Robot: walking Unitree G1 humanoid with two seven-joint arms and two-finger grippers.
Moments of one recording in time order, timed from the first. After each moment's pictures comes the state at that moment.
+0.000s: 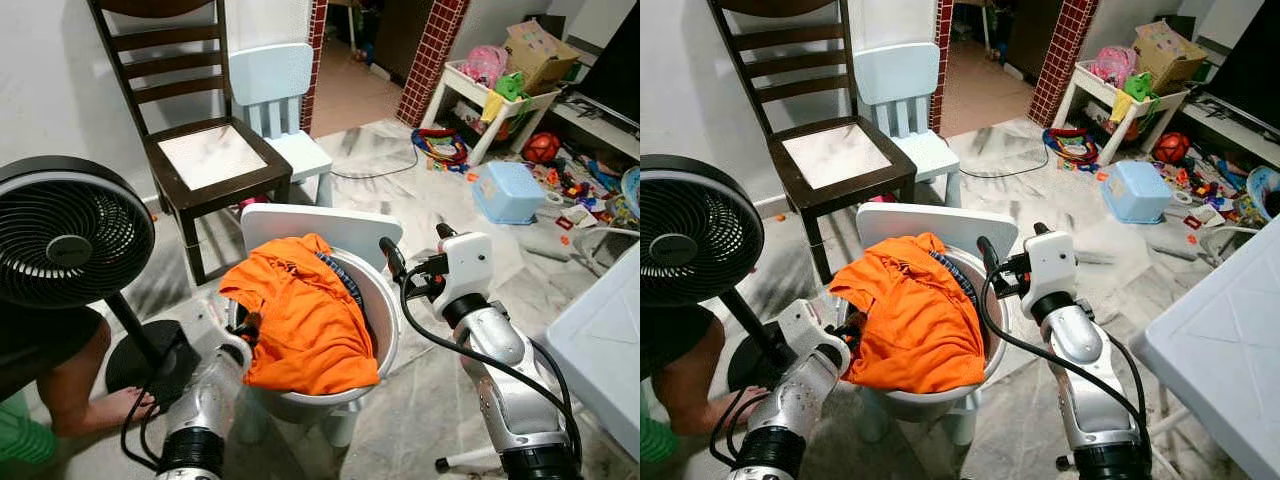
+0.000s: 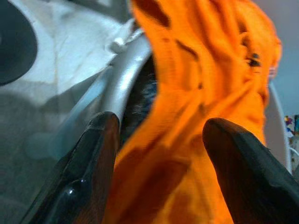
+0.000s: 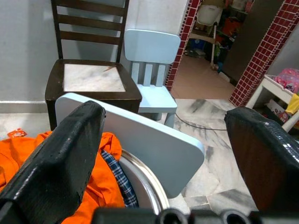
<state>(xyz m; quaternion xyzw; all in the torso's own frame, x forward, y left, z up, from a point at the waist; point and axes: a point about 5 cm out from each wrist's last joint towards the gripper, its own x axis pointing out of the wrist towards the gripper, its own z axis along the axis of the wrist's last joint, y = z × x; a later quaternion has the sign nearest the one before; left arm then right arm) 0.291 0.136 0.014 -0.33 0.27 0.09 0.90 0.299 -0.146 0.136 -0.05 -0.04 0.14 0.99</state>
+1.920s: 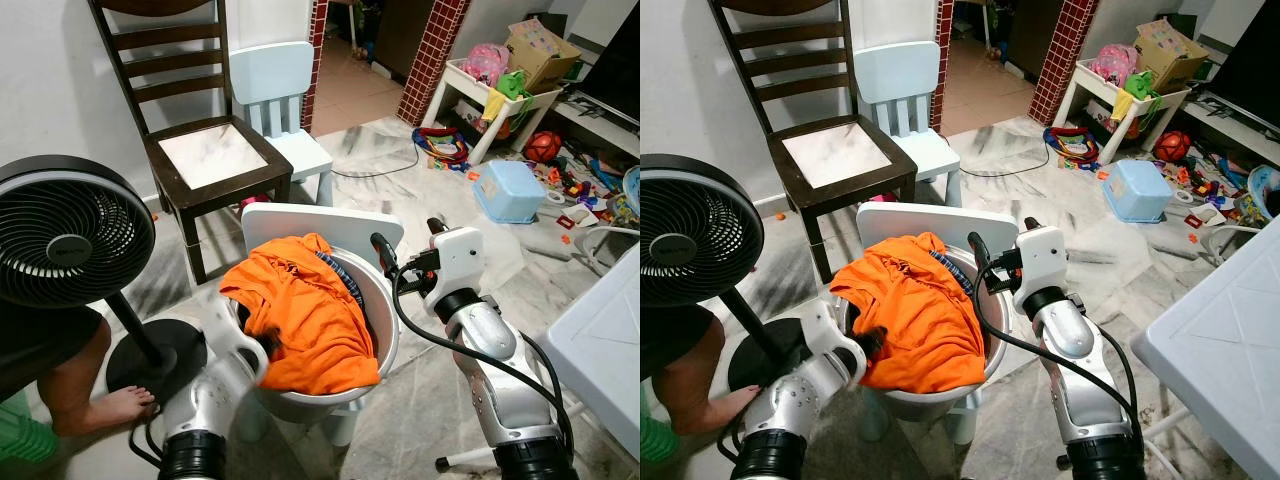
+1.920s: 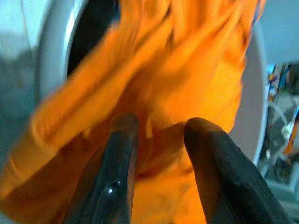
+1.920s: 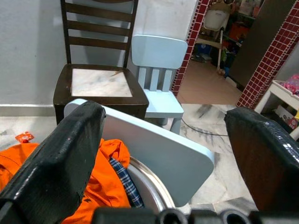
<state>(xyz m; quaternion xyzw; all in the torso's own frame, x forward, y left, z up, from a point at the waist) 0.280 0.108 0.020 -0.36 0.36 0.02 0.86 0.303 -0.137 0.140 -0.05 -0.05 0.15 0.99</state>
